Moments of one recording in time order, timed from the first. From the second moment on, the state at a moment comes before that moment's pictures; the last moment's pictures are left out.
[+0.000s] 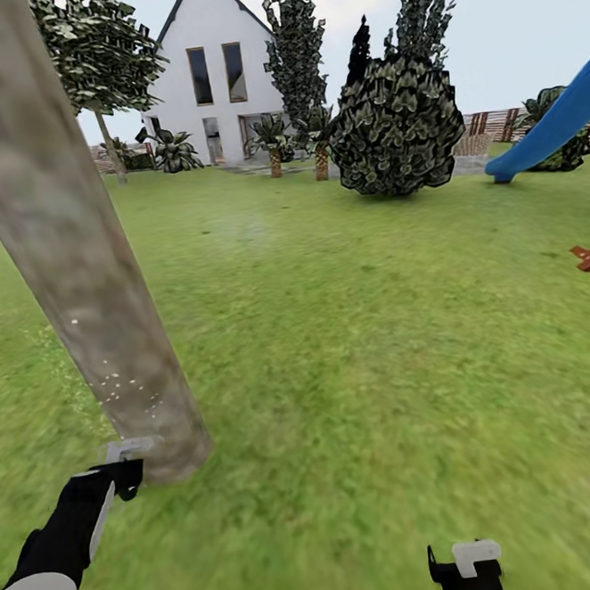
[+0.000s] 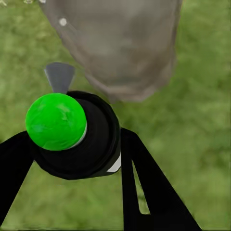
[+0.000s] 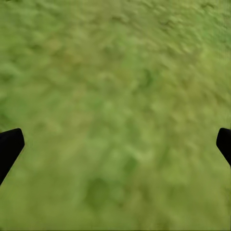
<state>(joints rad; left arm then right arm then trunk) -0.57 0.20 0.25 -0.84 -0.17 0.51 -0.08 -0.44 -0.03 0.09 -0.03 0.13 -0.61 -0.30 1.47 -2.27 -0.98</state>
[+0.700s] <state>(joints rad) -0.57 0.13 0.25 -0.85 -0.15 0.53 0.09 -0.44 -0.03 0.09 -0.03 0.13 -0.61 -0.30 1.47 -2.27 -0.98</state>
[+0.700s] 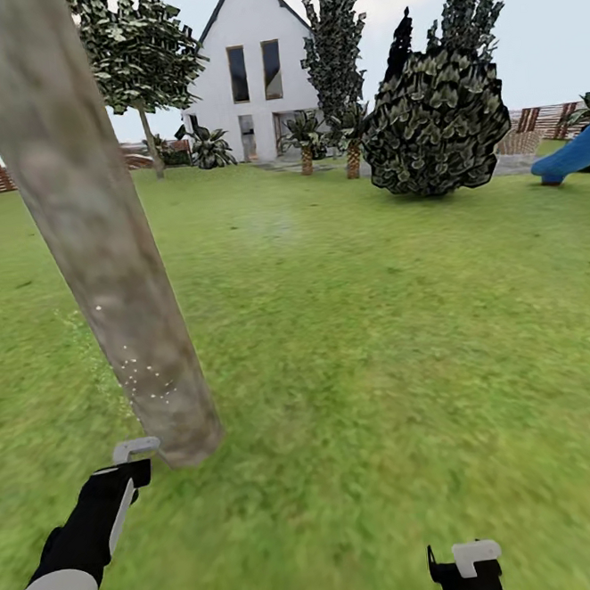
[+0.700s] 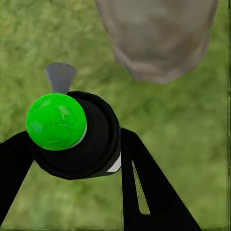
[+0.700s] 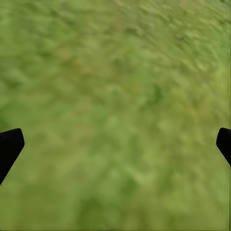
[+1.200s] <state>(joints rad) -0.57 0.13 0.25 -0.85 -0.15 0.53 0.09 -0.44 -0.03 0.09 -0.03 0.13 -0.61 -0.30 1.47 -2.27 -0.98</state>
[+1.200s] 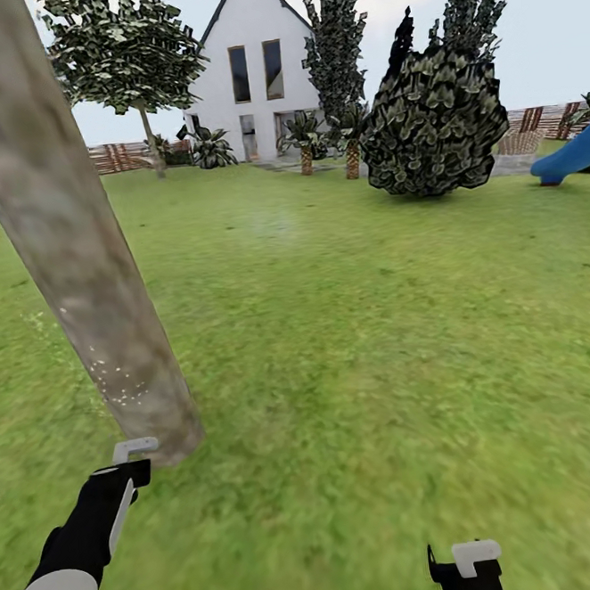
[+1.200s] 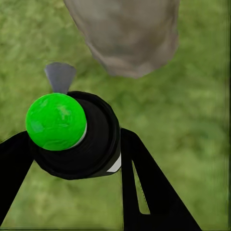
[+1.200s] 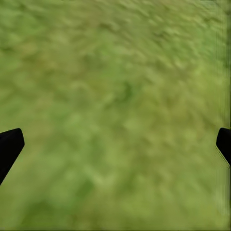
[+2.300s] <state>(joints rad) -0.58 0.16 0.31 -0.87 -0.15 0.54 0.07 -0.44 -0.03 0.09 -0.03 0.13 -0.61 -0.30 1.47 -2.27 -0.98</state>
